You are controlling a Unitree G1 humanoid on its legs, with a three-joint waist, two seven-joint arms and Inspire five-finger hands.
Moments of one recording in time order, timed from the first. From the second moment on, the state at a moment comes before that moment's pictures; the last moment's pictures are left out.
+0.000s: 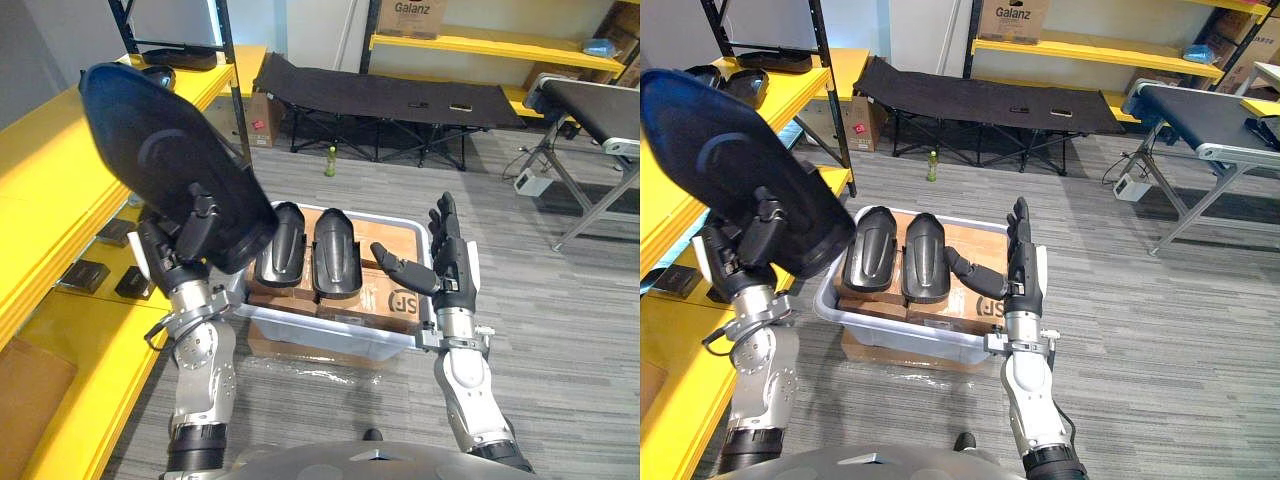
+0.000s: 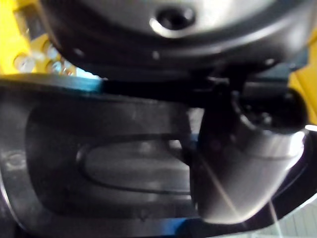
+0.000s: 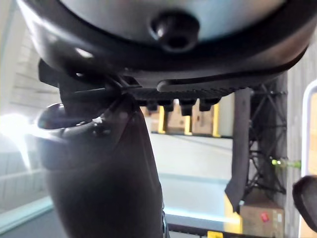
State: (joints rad) left arm 0.10 0.01 0.08 -0.13 -0.20 -0.34 0.39; right arm 0.15 -0.11 0.11 0.12 0.07 -0.45 -0.16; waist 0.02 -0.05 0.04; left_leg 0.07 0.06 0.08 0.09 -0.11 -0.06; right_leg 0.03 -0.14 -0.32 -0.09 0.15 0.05
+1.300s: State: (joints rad) left arm 0.43 0.01 0.13 -0.46 -0.47 -0.36 -0.04; right arm 0.09 -0.12 0.31 0.12 0.08 -0.30 -0.08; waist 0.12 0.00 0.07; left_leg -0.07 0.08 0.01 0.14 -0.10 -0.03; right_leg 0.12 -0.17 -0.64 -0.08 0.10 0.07
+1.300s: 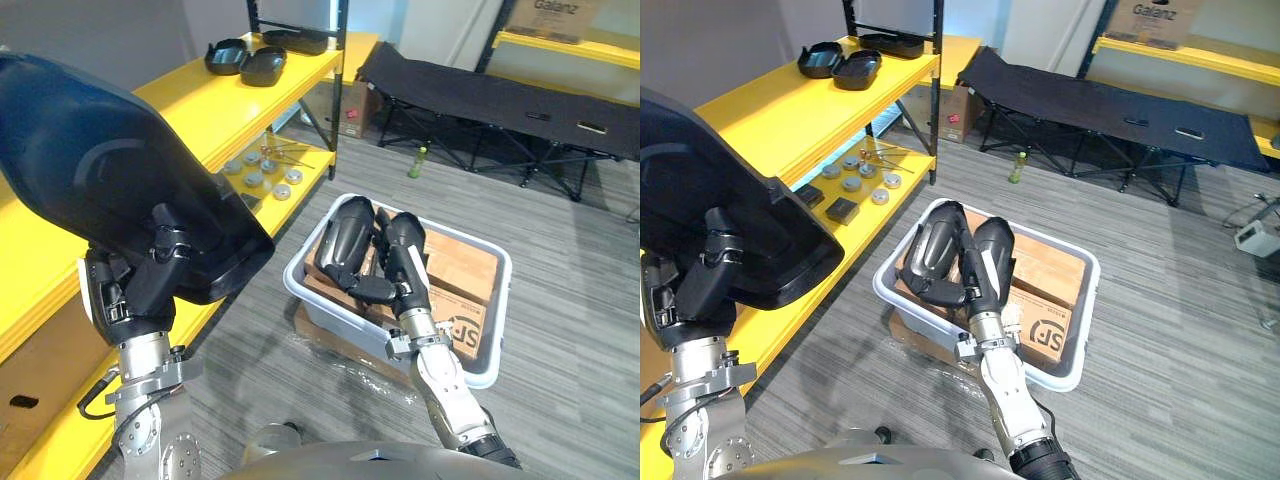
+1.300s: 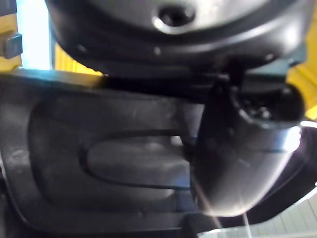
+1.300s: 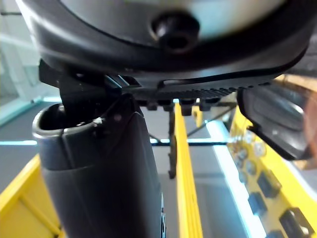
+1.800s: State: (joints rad) left arm 0.33 0.13 0.06 -0.42 -0.48 -0.37 -0.13; right arm 0.15 -0.07 0.16 0.11 0.22 -0.37 -0.20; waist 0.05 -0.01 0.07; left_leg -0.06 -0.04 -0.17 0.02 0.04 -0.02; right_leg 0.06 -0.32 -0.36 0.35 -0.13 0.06
